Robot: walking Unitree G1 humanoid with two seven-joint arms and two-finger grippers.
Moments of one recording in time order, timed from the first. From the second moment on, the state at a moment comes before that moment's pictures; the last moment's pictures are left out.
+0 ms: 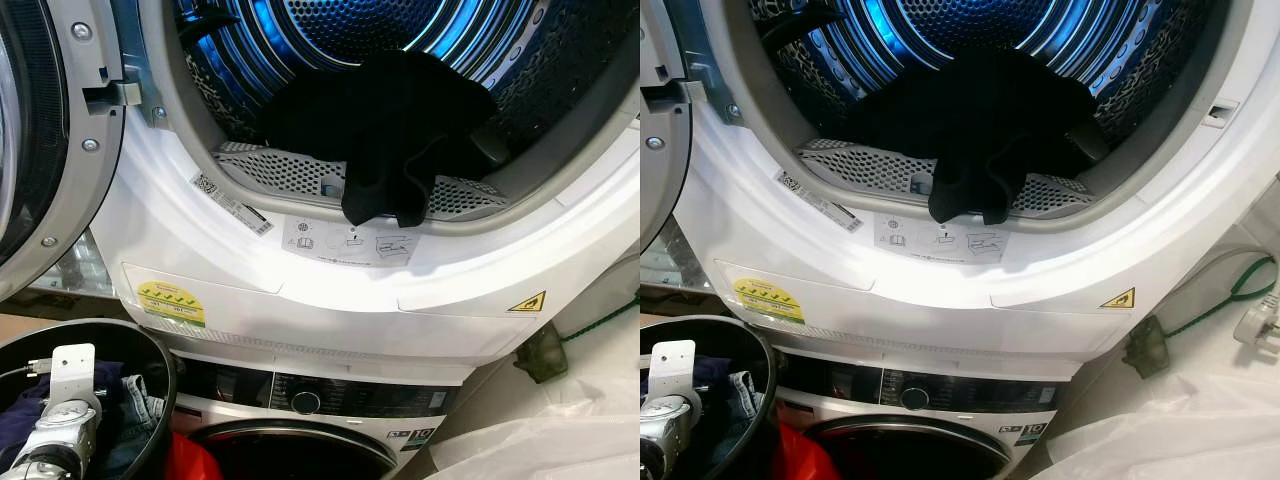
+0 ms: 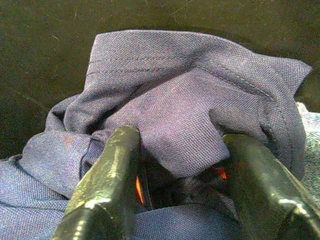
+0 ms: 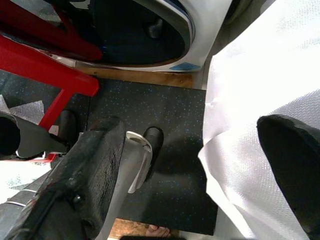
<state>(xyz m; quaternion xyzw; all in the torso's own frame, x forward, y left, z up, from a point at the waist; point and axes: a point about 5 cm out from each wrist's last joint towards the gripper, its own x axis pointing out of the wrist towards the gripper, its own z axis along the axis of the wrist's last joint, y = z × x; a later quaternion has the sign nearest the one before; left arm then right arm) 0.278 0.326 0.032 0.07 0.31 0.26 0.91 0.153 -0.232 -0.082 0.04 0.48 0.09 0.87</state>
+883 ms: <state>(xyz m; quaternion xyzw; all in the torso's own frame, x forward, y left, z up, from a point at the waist) 0.278 0.326 0.032 0.07 0.31 0.26 0.91 0.155 -0.214 -0.086 0.04 0.48 0.12 0.87</state>
